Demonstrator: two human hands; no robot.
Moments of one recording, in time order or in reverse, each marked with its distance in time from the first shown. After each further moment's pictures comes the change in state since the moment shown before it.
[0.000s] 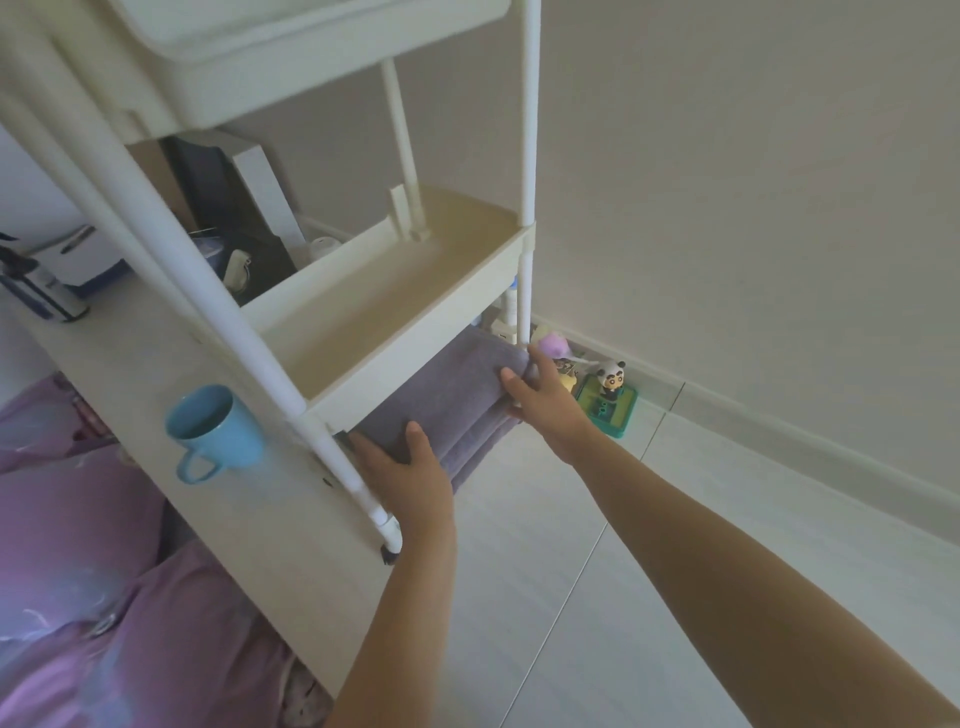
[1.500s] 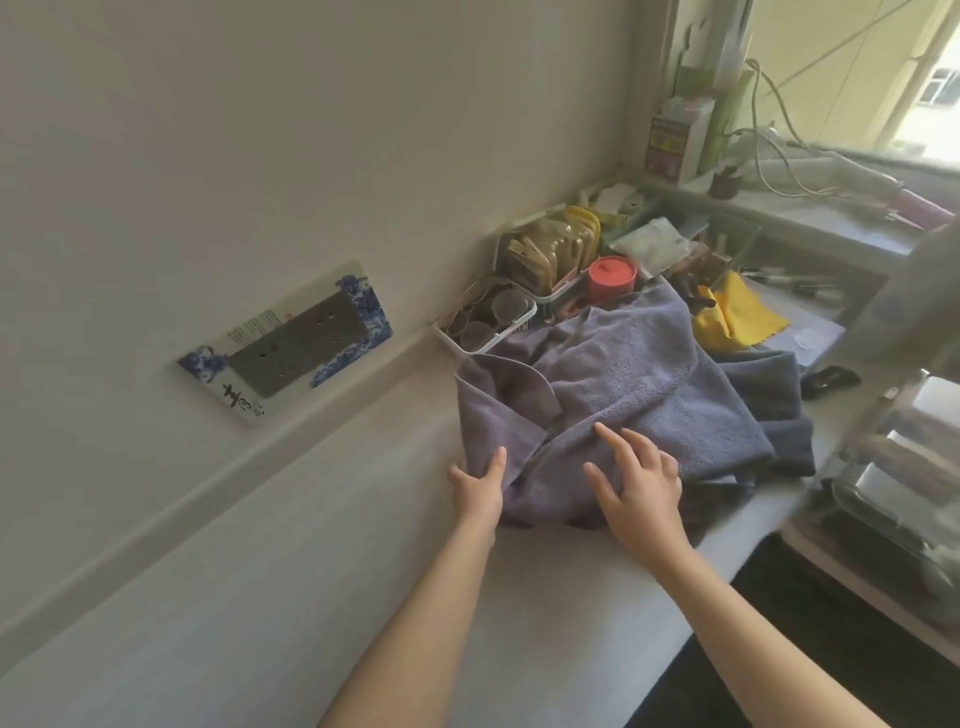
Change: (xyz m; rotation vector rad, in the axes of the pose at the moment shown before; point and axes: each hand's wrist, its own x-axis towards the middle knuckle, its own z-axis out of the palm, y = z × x) left_hand -0.772 -0.017 0.116 0.616 -1.619 -0.002; right_hand -0.713 0.192 -0.440 -0.508 1.573 0.491
